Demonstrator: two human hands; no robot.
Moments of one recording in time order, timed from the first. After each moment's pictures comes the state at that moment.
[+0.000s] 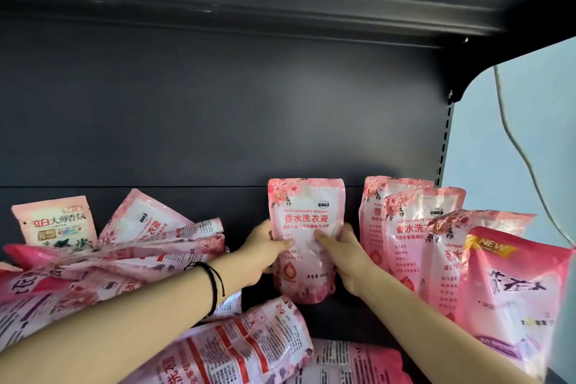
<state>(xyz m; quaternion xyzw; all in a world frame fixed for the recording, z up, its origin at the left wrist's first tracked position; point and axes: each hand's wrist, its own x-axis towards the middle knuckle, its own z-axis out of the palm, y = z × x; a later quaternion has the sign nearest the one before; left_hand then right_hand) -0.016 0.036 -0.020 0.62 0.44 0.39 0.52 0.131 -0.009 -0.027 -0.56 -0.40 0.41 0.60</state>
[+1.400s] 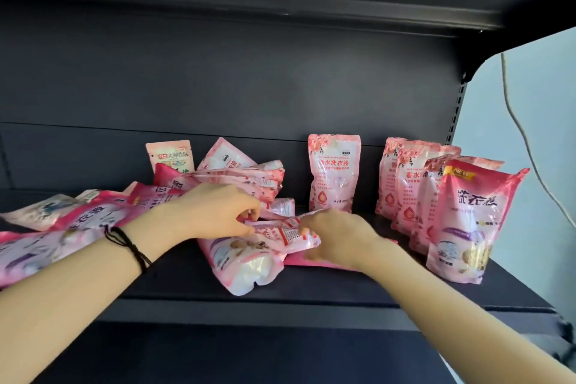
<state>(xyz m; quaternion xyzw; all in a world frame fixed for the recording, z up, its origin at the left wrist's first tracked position) -0.209 -0.162 0.032 0.89 0.43 0.03 -0.13 0.007 -0.207 0.006 -0.61 -0.79 -0.06 0.02</state>
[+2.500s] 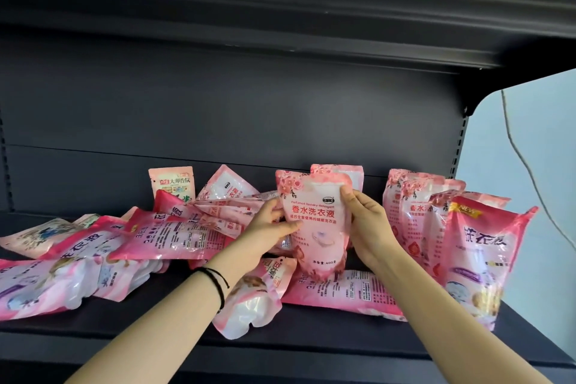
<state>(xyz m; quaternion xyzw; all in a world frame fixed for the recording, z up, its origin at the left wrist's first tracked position) -0.135 -0.107 -0.008 0.61 0.40 0.48 0.50 0.040 -0.153 0.020 -0.34 -0.46 0.45 0.68</state>
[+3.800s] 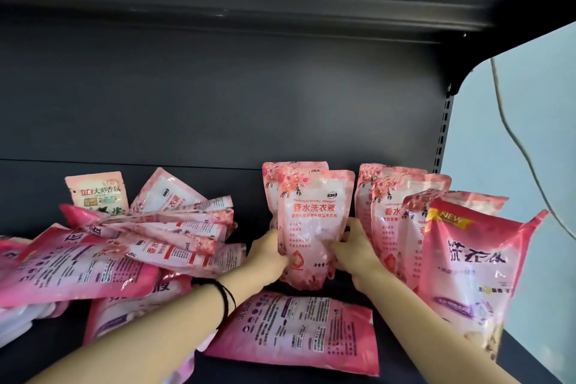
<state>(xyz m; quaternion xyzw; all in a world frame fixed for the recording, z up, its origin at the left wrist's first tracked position) -0.012 -0.040 -0.046 0.71 0.54 0.34 0.31 0.144 -0.066 -0.037 -0.61 -0.47 0.33 0.54</state>
